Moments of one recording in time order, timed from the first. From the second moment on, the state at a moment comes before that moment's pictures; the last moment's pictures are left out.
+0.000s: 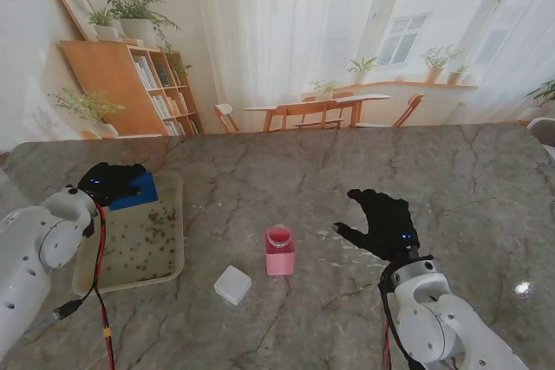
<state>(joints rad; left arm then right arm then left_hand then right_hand) 1.34 -0.99 -1.38 -1.30 1.19 -0.23 -0.14 -1.79 -1.11 1.31 -1.74 -0.93 0.04 -0.28 1.21 0.06 -0.12 -0.14 0.15 0.17 0.84 1.19 0.43 -0.06 1.10 1.38 0.46 0.04 0.93 0.98 0.23 0.05 1.20 0.86 0.45 -0.28 0.45 -0.07 0.40 0.20 0.20 0.64 0.51 0.30 0.13 0.45 0.40 0.28 0.24 0.36 0.03 0.33 0.84 0.32</state>
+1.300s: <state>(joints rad) 1.30 -0.98 -1.32 -1.21 1.16 -0.23 -0.13 -1.78 -1.11 1.29 -1.73 -0.94 0.03 -0.26 1.19 0.03 -0.09 -0.13 0.24 0.13 0.79 1.04 0.54 0.01 0.63 1.05 0.55 0.08 0.76 0.83 0.30 0.06 1.14 0.83 0.45 -0.27 0.42 -0.07 0.40 0.20 0.20 0.64 0.51 0.30 0.13 0.45 0.40 0.28 0.24 0.36 0.03 0.33 0.84 0.32</state>
